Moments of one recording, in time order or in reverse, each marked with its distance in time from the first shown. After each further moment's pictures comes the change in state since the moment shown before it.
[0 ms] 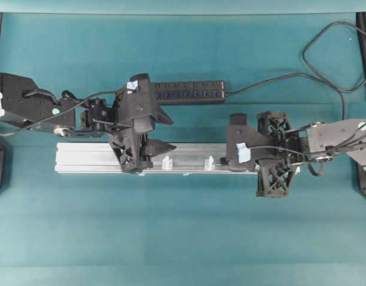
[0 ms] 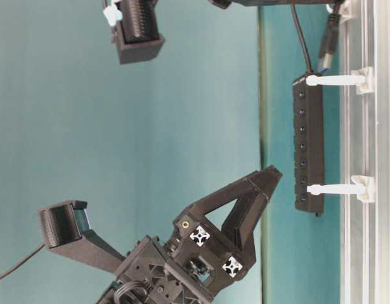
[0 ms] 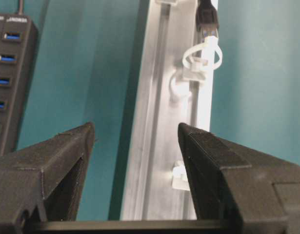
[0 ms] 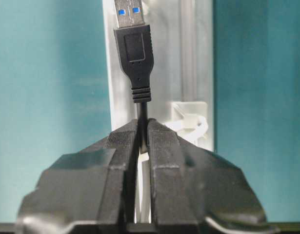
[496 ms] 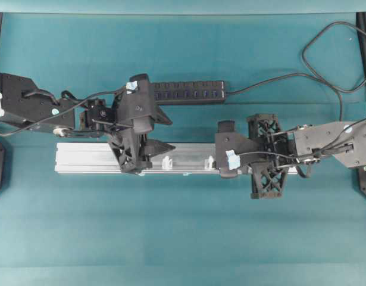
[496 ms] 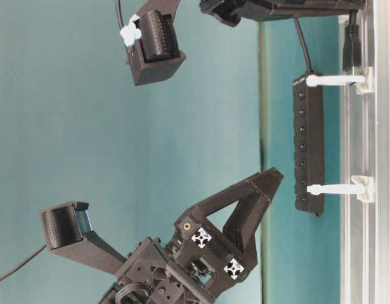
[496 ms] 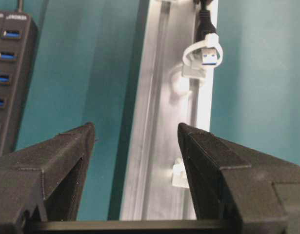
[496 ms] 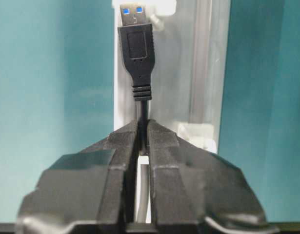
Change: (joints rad) left arm 0.000 -0.003 0.006 0.000 -0.002 -0.002; right arm -0.003 0.057 -0.044 -0.003 -0.003 -0.063
